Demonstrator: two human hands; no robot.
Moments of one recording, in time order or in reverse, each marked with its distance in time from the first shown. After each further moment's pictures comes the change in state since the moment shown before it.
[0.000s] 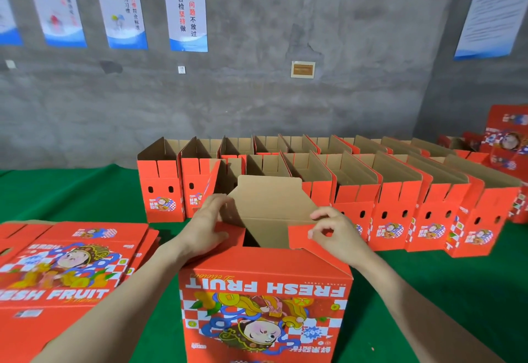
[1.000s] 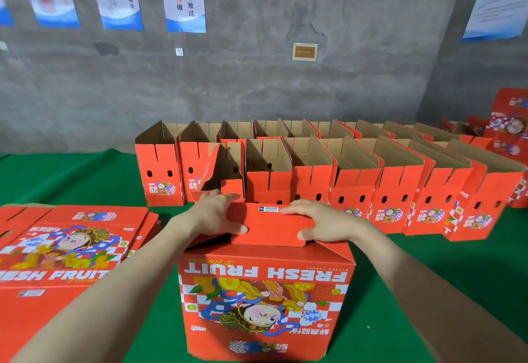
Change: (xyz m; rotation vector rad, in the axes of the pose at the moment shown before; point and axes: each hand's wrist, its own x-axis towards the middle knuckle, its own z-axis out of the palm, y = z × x) left_hand 0.011 0.020 0.004 0.353 -0.278 -0.191; right_hand 0.019 -0.031 -0.005 -0.248 -0.619 0.087
